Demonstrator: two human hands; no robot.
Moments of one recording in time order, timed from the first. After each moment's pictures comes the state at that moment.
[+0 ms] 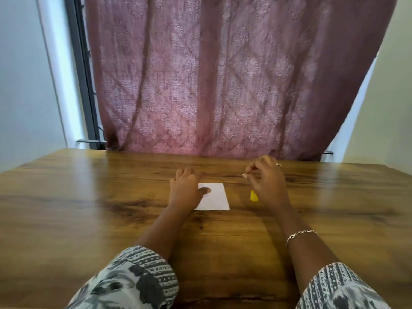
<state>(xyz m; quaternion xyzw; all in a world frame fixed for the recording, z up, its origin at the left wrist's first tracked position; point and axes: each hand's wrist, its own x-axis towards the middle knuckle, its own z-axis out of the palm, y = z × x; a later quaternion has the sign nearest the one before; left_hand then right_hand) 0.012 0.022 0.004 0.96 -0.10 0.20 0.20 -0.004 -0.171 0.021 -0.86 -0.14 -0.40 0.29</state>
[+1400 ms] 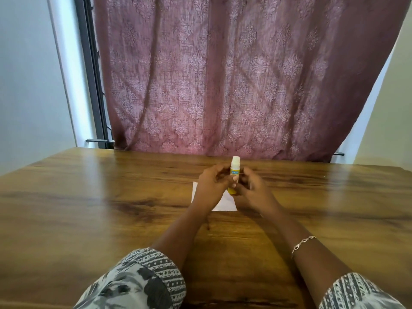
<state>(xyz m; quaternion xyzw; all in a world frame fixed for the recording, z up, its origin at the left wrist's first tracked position) 0.002 -0.006 0.011 0.73 -0.22 0.16 0.62 -0.004 -0.132 0.008 -0.78 -0.21 -0.13 0.57</state>
